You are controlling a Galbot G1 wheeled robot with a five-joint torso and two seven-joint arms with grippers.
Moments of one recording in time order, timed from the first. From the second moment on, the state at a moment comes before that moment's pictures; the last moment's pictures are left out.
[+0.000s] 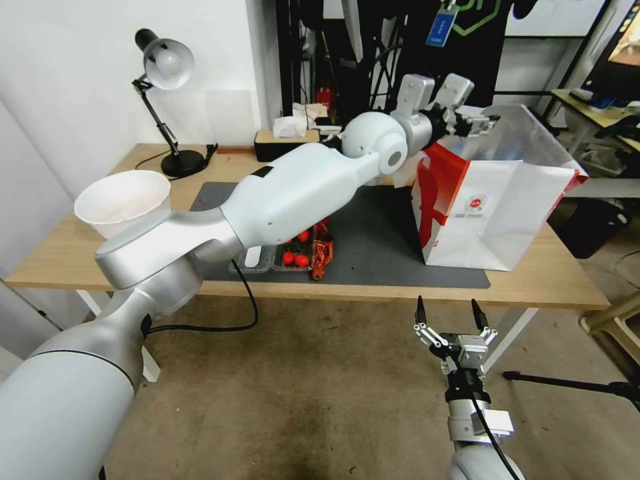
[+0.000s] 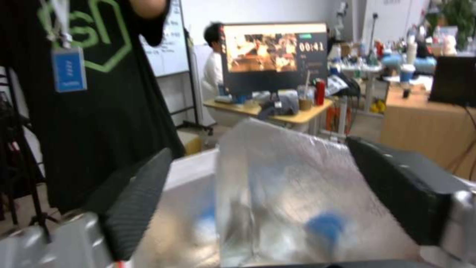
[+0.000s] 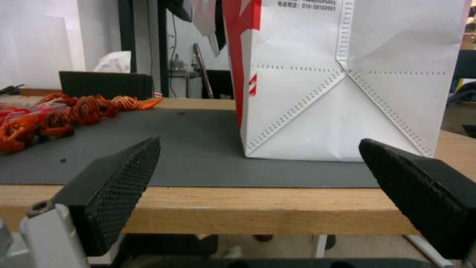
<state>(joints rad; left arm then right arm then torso) -0.21 -1.46 0.58 -1.24 -1.15 0.28 -0.08 -1.65 1.32 0.40 1.97 0.05 0.37 0.30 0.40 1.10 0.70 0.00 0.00</state>
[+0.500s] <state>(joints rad) -0.06 -1.17 0.38 -1.45 -1.13 0.27 -0.12 -1.65 1.32 0.40 1.98 0.05 0.37 0.30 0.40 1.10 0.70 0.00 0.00</state>
